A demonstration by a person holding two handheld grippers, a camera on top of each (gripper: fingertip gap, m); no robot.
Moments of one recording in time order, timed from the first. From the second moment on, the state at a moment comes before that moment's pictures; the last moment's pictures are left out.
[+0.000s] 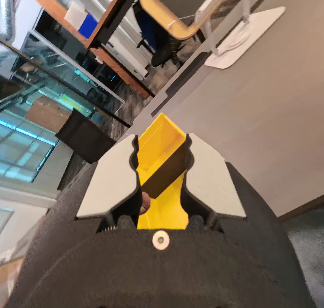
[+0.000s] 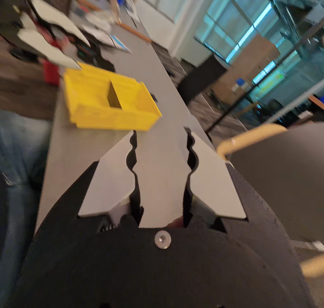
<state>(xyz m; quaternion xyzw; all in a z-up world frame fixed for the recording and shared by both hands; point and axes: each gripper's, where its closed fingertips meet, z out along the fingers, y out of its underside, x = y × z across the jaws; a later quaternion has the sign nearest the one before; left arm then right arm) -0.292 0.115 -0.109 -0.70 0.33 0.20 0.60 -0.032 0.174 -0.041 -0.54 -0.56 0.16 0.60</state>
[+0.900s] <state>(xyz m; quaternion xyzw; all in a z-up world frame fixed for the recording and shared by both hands) -0.495 0.067 -0.166 -0.78 0.04 0.21 0.58 -0.013 0.219 -0.045 -0.58 -0.45 0.09 0.67</state>
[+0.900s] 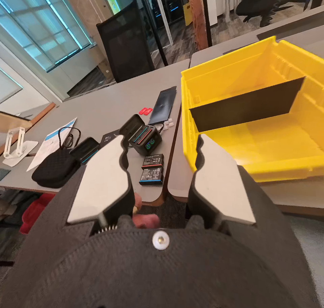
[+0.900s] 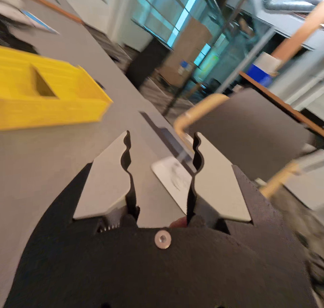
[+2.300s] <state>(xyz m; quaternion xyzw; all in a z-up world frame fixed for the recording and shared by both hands) -0.460 0.168 -0.279 -0.87 0.04 -0.06 0.48 0.473 0.187 -0.266 -0.92 -0.03 -0.08 0.39</state>
